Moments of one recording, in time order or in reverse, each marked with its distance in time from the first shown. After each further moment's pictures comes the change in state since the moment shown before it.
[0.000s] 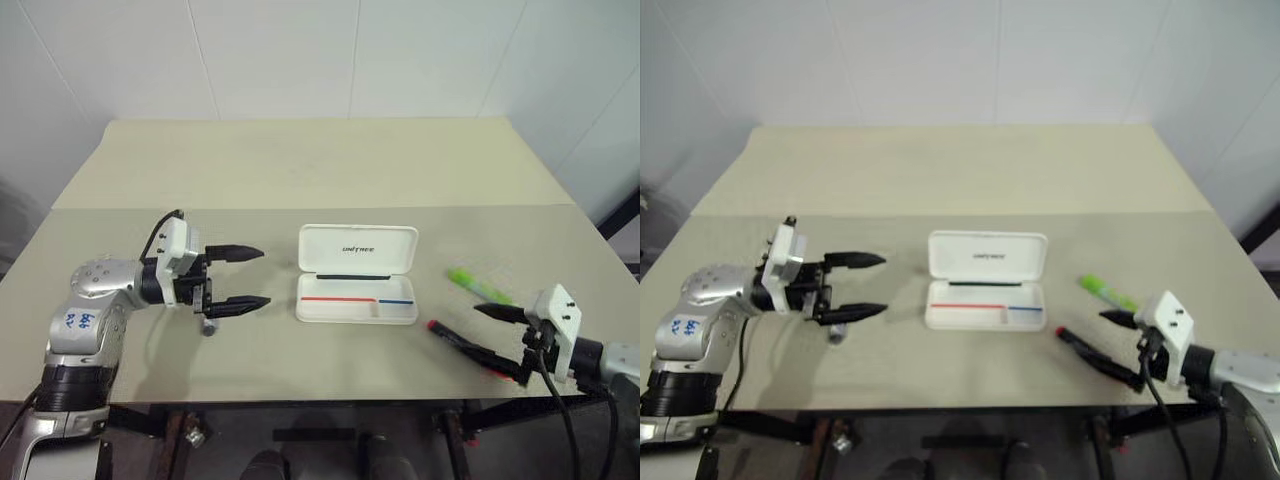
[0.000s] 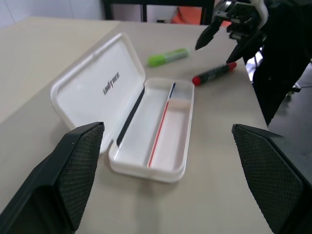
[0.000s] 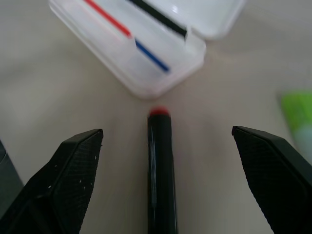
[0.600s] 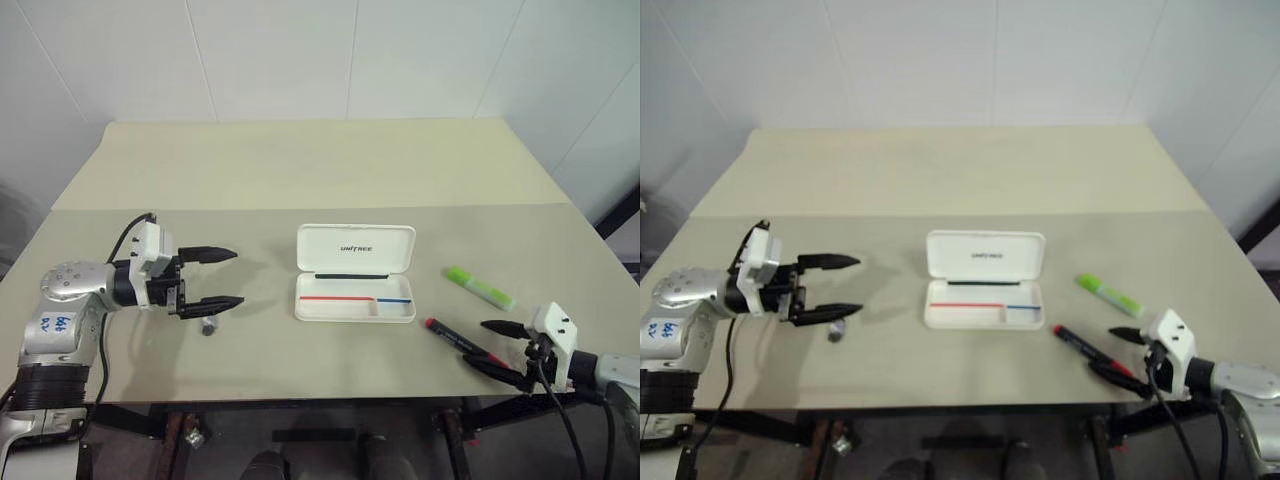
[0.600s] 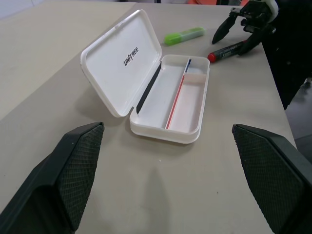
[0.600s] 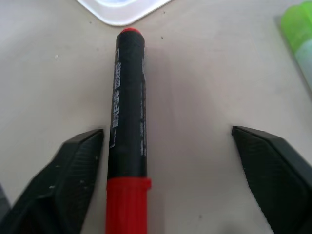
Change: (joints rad) left arm -0.028 0.078 0.020 0.156 0.002 -0.095 -0.054; right arm -0.124 0.042 0.089 0.334 -0.107 -0.228 0.105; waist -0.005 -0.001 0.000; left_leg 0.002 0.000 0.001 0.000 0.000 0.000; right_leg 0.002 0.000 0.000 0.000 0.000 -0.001
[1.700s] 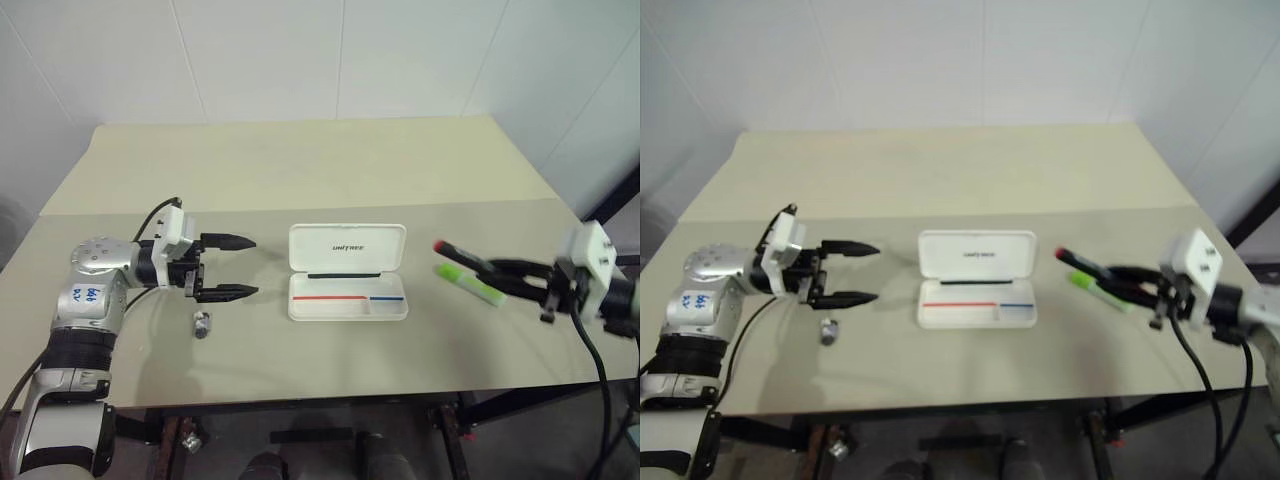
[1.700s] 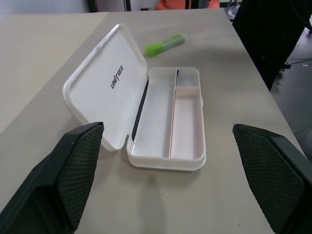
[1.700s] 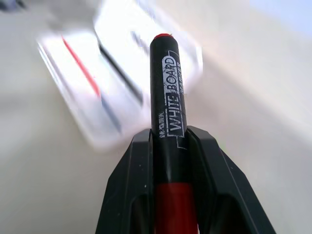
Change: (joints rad) left arm -0.206 -0.051 -0.117 0.230 0.049 -0.111 -0.091; right arm -0.326 -0.154 -0.021 -0.274 0.147 0.194 0.007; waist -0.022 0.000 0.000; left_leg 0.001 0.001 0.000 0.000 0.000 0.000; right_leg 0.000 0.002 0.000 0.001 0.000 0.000
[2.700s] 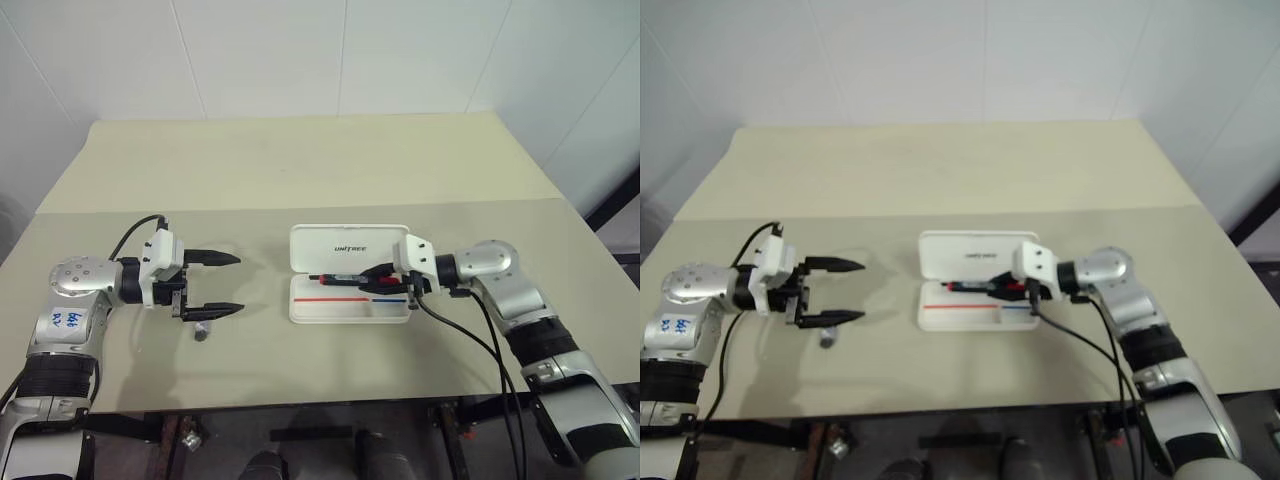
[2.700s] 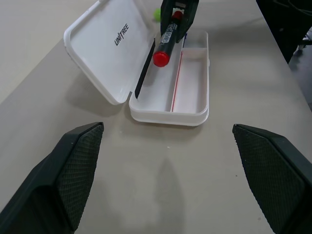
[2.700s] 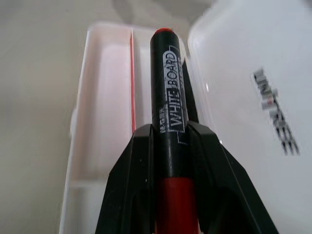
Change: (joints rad) left arm 0.158 0.057 0.045 -0.126 0.027 -0.031 0.060; right arm -0.489 0.416 0.518 0.631 -0.407 -0.454 0.180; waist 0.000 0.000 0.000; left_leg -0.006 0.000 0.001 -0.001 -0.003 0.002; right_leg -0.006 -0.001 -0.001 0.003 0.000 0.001
